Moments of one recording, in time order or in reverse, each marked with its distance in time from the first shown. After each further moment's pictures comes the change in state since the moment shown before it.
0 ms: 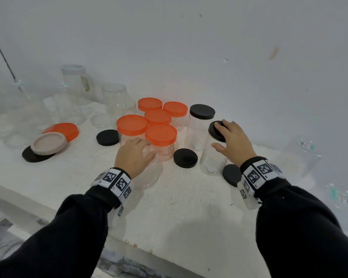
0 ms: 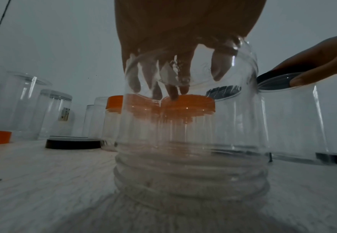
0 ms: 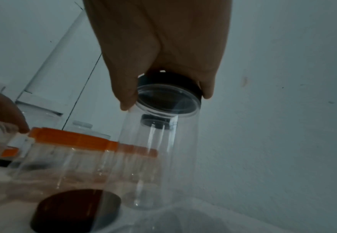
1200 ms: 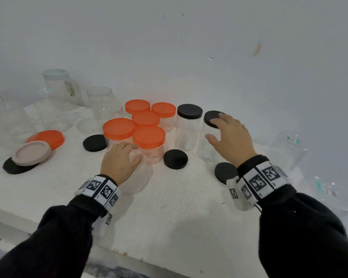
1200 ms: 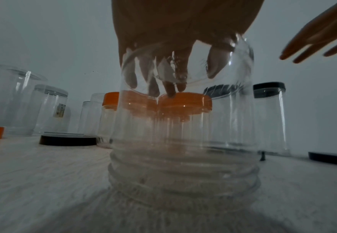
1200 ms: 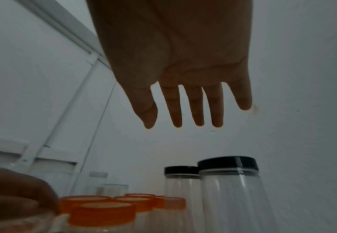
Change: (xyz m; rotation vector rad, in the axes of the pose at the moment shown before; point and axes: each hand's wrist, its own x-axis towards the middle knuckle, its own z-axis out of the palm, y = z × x) left_hand 0.000 -0.004 -0.004 0.013 0.002 -0.024; right_hand -0.017 -0.031 -0.046 -0.001 0.046 0.120
